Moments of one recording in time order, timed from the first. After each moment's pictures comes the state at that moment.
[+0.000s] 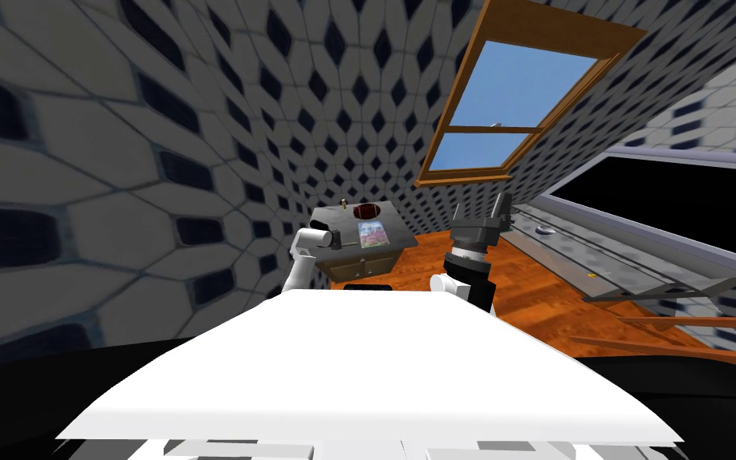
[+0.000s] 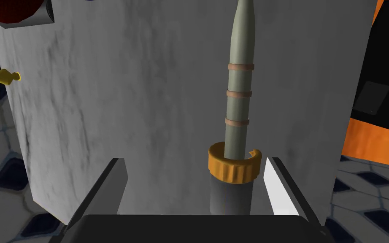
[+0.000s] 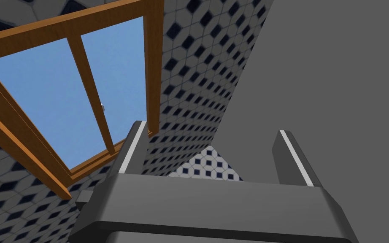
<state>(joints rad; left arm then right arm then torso) -0.17 0.16 -0.05 -1.83 0.20 1.40 0.32 0.54 0.01 -0.05 -2.38 -0.11 -0.44 -0.12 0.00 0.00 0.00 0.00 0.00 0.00</state>
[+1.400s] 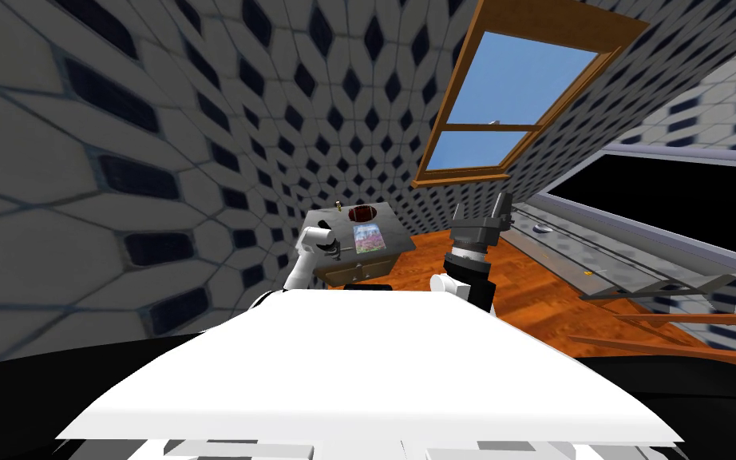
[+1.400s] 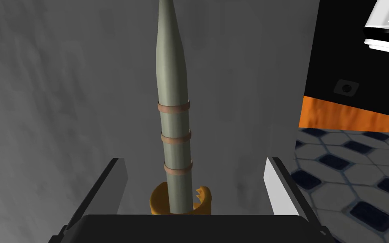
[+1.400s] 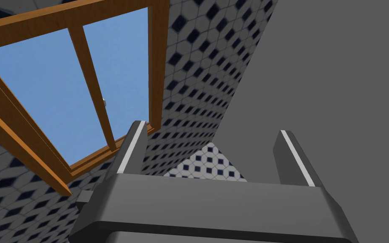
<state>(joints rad) -0.24 0.19 -0.08 -1.68 0.24 1.66 0.38 0.54 0.01 -0.05 -2.38 -0.11 -0.44 -0.12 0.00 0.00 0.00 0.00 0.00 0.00</state>
